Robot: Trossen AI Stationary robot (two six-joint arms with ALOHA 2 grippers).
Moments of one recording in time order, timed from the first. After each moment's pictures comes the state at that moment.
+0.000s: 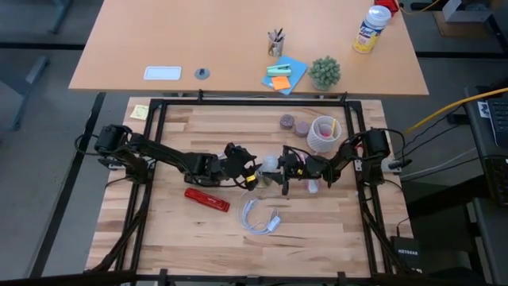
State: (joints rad) left arm -0.15 1.66 1.02 0.09 -0.60 -0.46; right arm 0.03 1.92 0.40 1.53 0.05 0.26
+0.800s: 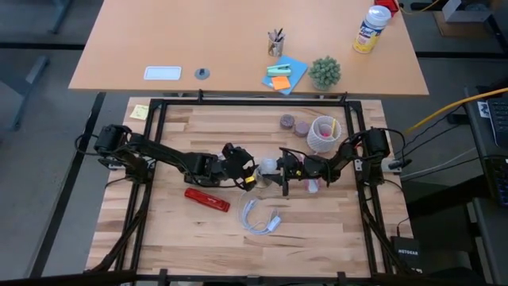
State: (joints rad) left arm -0.15 1.66 1.02 0.01 -0.60 -0.46; right arm 0.03 1.92 0.40 1.47 0.02 0.23
